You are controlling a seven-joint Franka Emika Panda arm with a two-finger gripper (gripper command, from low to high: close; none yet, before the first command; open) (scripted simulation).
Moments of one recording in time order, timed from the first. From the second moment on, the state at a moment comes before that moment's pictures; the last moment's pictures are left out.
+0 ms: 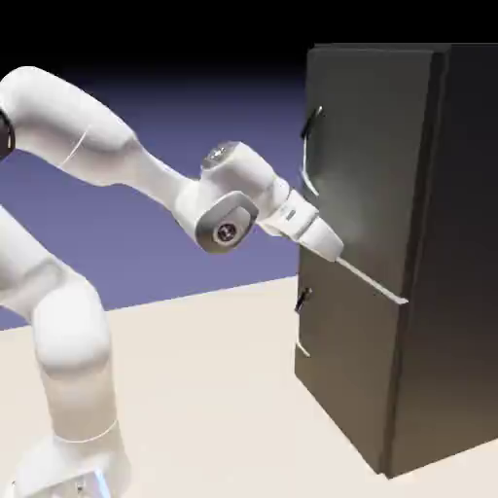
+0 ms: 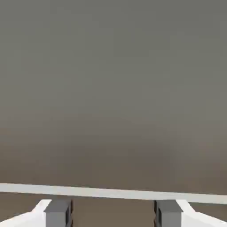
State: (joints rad) arm -0.05 -0.64 0.05 -2.81 0.12 3.00 0.69
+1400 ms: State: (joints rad) arm -0.94 -1.66 0.88 -2.75 1.94 2.48 -0.07
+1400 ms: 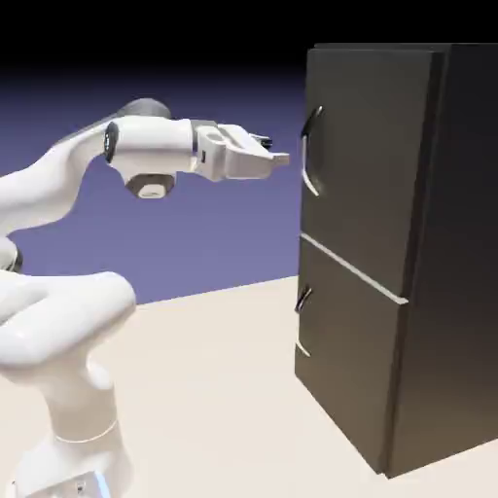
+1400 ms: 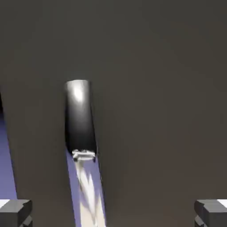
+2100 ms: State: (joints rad) arm -1.05 -1.71 0.76 -2.87 2.20 2.04 -0.41
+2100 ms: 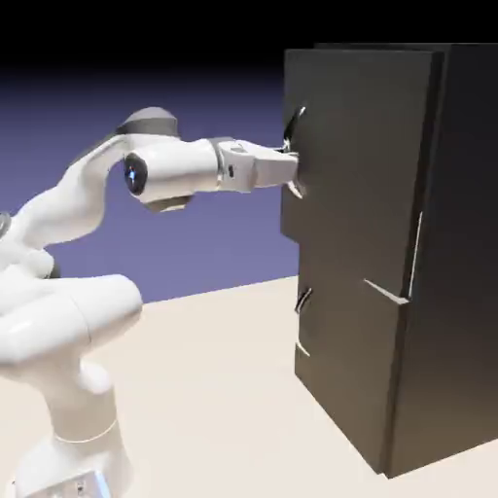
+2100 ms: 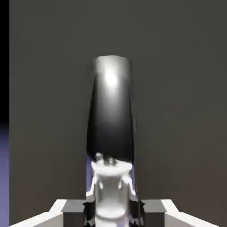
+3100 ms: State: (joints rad) arm -1.04 -0.93 -0.17 -2.72 1.32 1.12 -1.04
